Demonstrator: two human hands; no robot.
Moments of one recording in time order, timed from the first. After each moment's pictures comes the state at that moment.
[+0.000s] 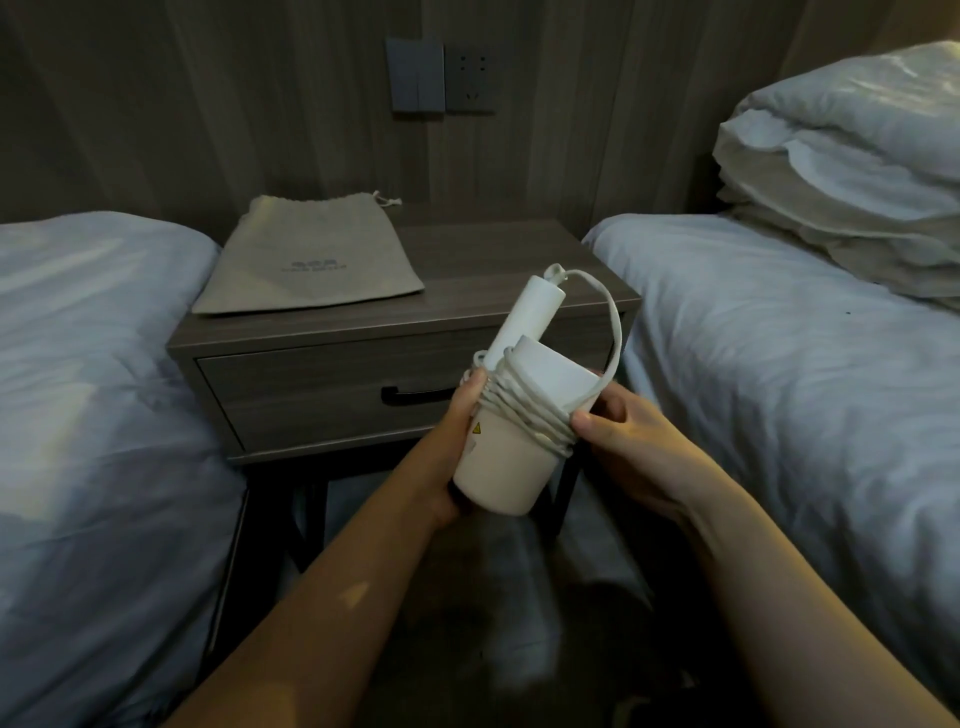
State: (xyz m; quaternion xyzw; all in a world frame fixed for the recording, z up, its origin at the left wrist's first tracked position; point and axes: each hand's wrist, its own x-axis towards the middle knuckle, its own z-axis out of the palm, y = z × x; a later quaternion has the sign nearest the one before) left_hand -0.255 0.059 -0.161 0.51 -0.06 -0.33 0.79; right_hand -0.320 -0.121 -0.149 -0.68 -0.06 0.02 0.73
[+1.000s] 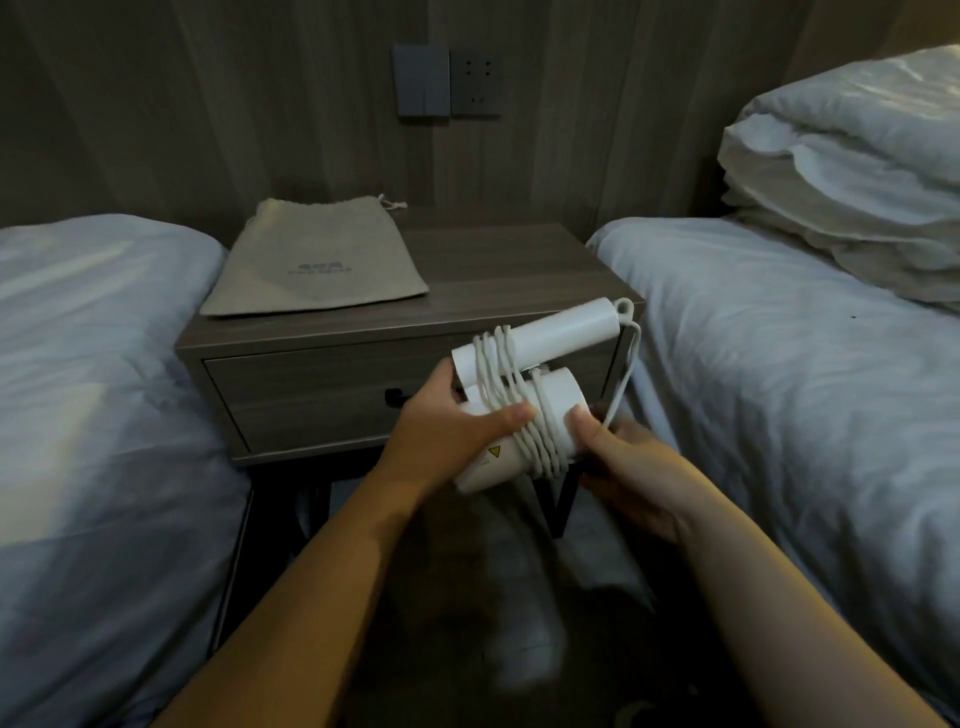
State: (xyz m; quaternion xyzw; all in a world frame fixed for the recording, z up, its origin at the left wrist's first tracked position) left_hand -0.261 0.078 -0.137 0.78 -0.17 -0.10 0.59; right_hand -0.330 -0.105 -0.148 -0.65 0.09 0.02 0.75
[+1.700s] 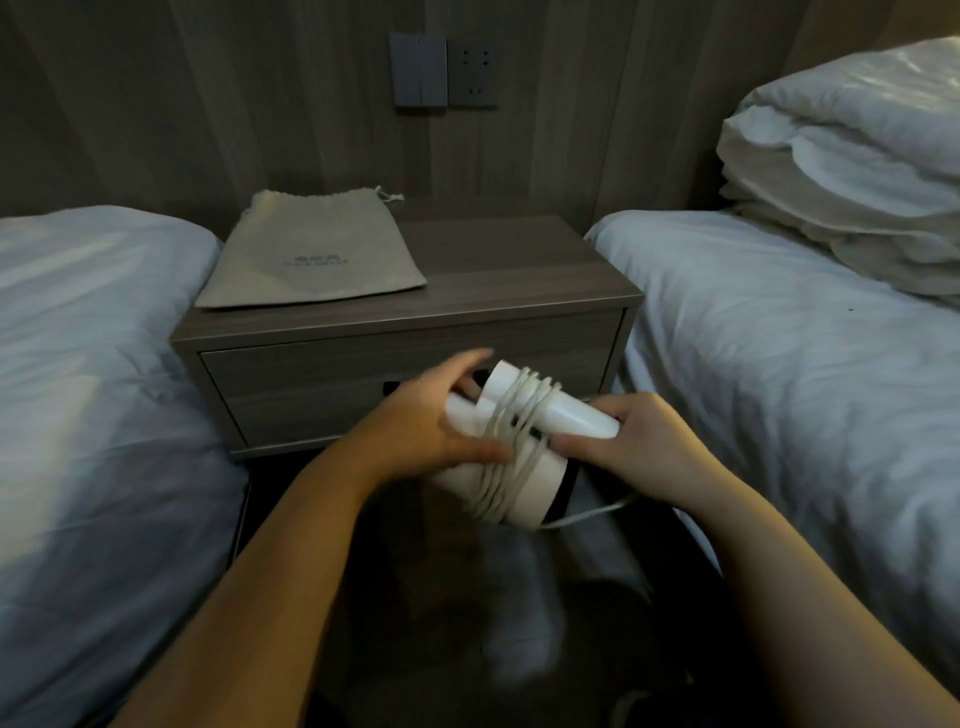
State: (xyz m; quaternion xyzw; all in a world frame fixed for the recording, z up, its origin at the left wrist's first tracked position) left_hand -0.249 0.101 -0.128 0.86 -0.29 -0.13 0.41; right_hand -0.330 -0.118 -0.139 -0.91 0.05 -0.09 0.40
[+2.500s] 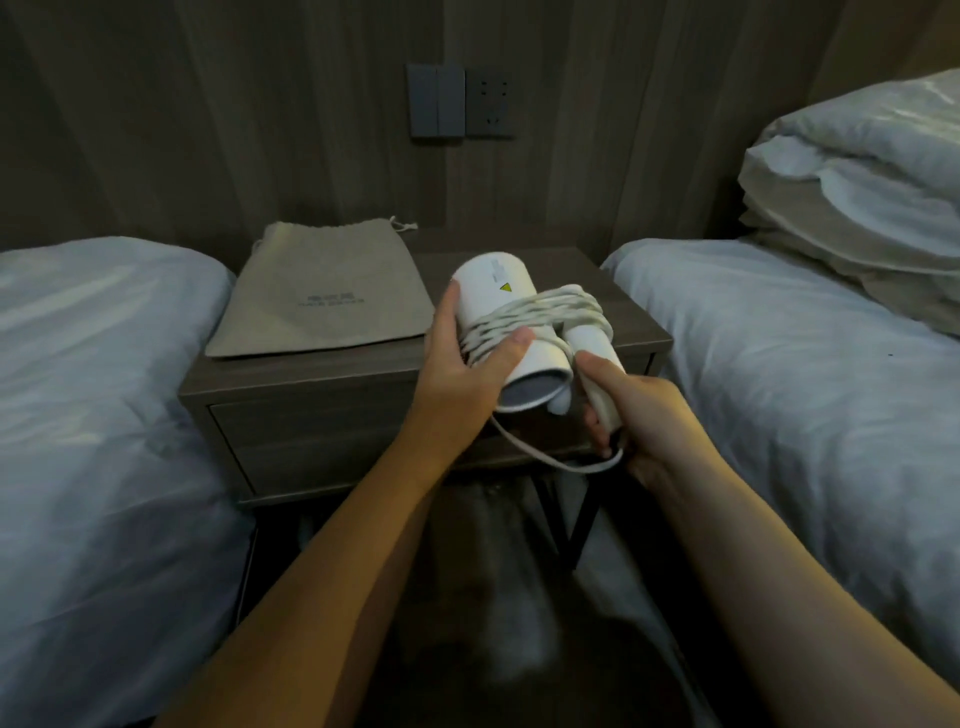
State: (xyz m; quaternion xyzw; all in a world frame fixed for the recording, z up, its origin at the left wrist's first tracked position) left_hand -0.202 0.061 -0.097 0.70 -0.17 0.02 0.69; right_hand -0.251 -0.096 -0.105 -0.65 0.20 -0.10 0.73
